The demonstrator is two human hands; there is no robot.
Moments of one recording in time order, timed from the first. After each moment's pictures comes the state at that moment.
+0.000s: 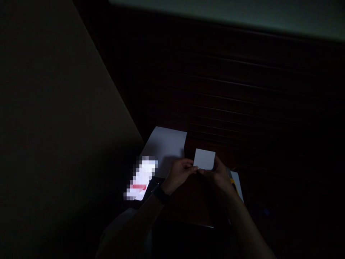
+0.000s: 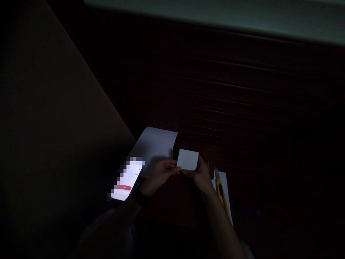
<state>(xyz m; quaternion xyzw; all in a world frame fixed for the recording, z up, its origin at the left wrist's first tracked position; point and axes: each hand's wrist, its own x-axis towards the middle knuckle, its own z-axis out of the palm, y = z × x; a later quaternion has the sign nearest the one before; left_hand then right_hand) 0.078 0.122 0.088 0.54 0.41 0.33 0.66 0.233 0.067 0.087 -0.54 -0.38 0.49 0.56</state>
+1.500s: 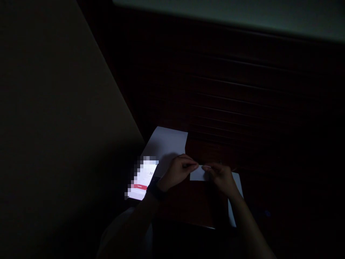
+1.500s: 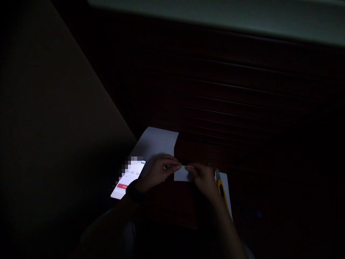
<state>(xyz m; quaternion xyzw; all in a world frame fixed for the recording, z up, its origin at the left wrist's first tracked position) 0.065 0.130 0.107 0.72 0.37 0.33 0.49 0.246 0.059 0.095 -0.65 -0.55 0.31 0.42</state>
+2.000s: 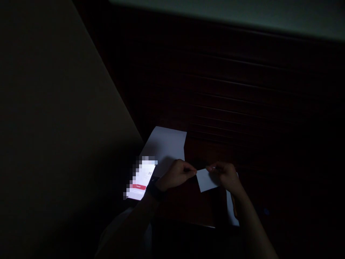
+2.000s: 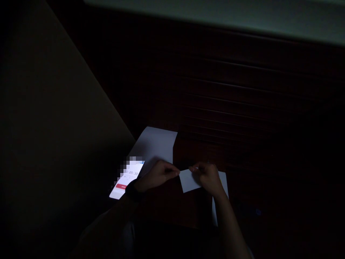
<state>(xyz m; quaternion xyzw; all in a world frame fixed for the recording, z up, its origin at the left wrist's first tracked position) 0.059 0.127 0.102 0.74 0.33 0.21 0.55 0.264 0.058 0.102 -0.68 -0.54 0.33 0.37</state>
